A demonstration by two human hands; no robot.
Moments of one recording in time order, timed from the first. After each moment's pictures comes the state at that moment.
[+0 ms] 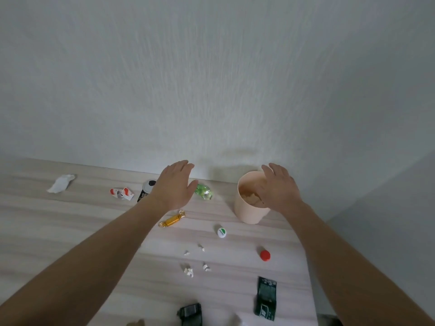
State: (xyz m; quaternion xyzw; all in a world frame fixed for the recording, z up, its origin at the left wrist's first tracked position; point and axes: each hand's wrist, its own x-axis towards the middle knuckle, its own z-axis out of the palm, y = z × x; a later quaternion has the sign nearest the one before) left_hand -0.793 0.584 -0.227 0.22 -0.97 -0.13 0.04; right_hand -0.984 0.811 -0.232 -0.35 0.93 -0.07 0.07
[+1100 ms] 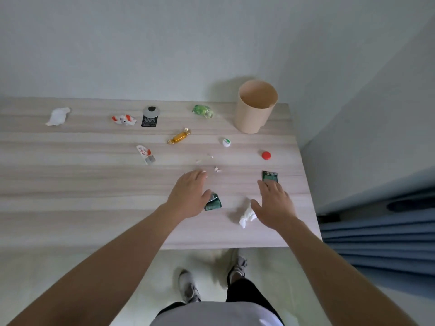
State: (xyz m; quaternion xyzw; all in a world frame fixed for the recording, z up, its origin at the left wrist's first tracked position) left_hand -0.589 0.725 -0.340 0.12 -0.97 -0.19 -0.05; right_hand -0.698 0.957 -0.329 -0.28 0.94 -0.03 0.19
